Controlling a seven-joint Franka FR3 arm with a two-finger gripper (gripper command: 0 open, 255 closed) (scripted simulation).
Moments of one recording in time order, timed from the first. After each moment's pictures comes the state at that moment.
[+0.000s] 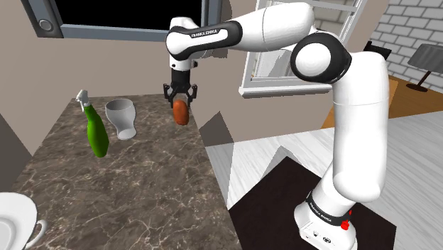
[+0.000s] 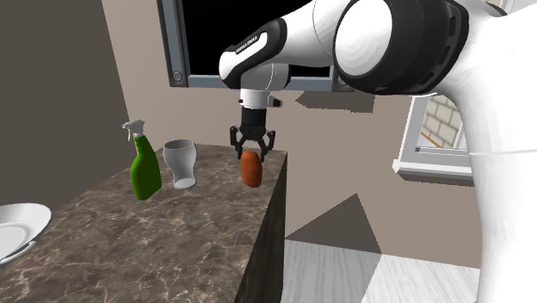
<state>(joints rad) 0.11 0.46 0.12 -1.44 0.07 1.85 0.63</state>
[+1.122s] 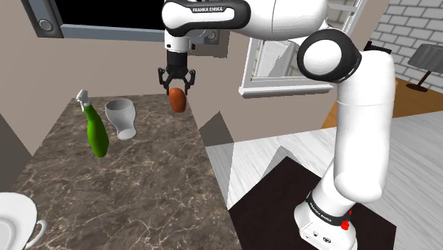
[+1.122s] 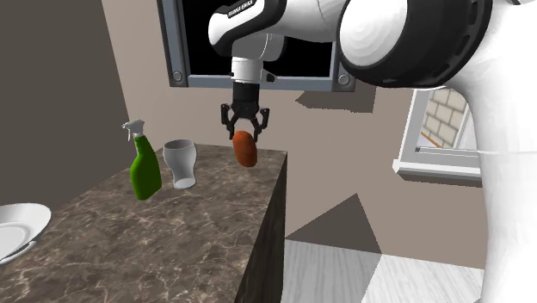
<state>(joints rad) 0.14 0.42 0.14 -1.33 0.07 1.69 0.68</state>
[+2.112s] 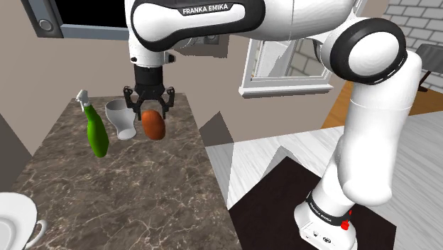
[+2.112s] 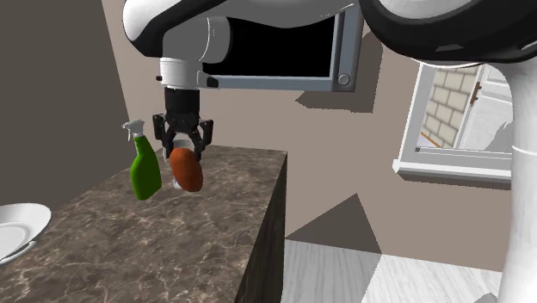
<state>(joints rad) 0.33 0.27 0.24 -1.54 0.07 1.79 0.97</state>
